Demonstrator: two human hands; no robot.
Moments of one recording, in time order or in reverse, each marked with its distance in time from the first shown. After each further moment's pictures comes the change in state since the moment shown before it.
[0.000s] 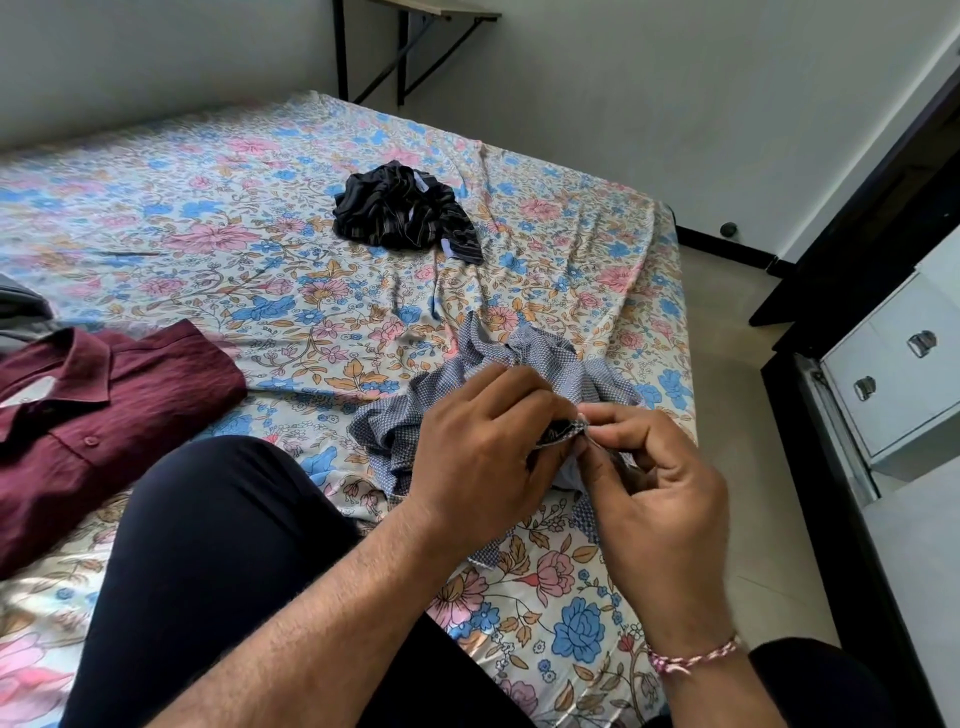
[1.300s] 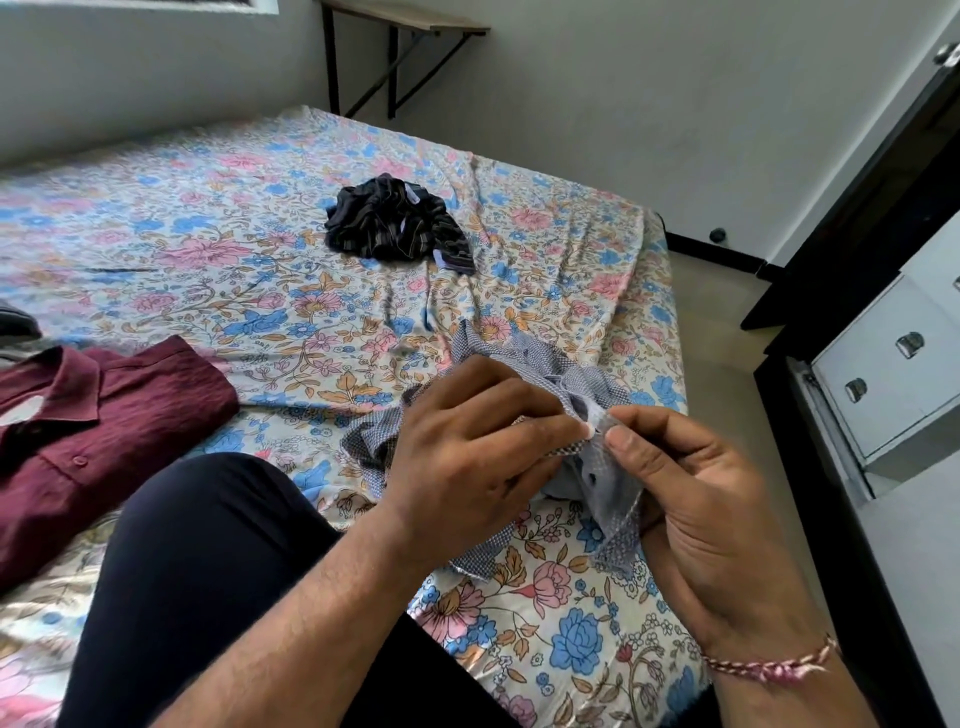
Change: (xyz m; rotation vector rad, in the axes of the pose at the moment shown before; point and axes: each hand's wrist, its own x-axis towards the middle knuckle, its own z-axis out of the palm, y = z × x) left_hand 0.014 -0.004 -0.023 -0.078 0.024 0.234; right_hand 0.021 -0.025 -0.029 0.627 -0.167 0.529
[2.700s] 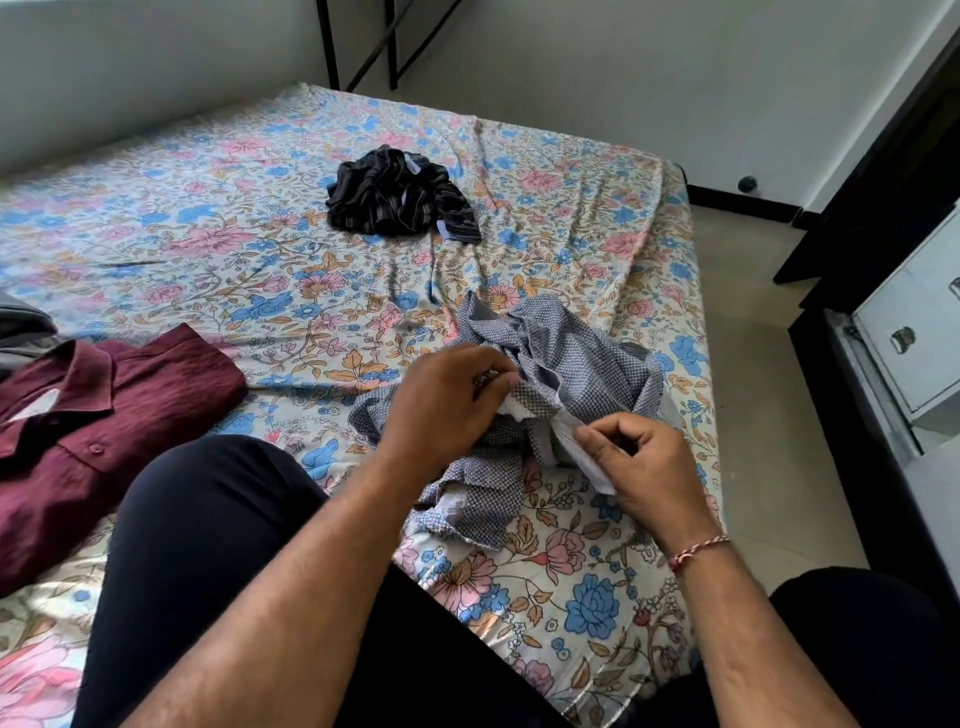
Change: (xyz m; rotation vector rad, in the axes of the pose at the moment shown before) left_hand -0.022 -0.050 0.037 -0.021 -0.371 -0.670; right_hand 0.064 0.102 -0.066 -0.787 0.018 -0.077
